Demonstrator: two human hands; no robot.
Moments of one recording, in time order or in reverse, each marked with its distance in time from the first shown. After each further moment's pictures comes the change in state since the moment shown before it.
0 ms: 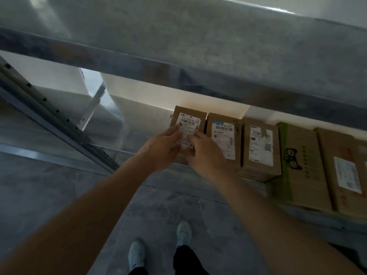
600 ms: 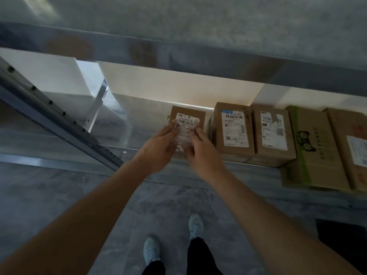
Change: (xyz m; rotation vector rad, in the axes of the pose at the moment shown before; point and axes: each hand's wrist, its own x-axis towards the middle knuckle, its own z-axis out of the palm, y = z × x) left_hand -0.027 -0.050 -0.001 -0.049 0.075 0.128; right_hand -0.008 -0.032 0.051 0.171 0.031 0.118
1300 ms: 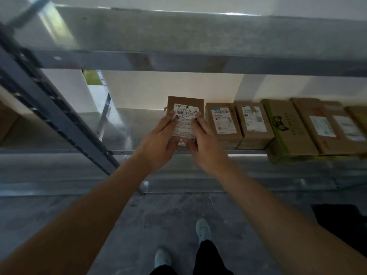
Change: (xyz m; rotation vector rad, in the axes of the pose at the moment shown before) left_hand -0.061 0.045 -0.063 0.148 0.140 0.252; right_hand -0.075 -0.063 -0.035 -0.010 0.218 -0.091
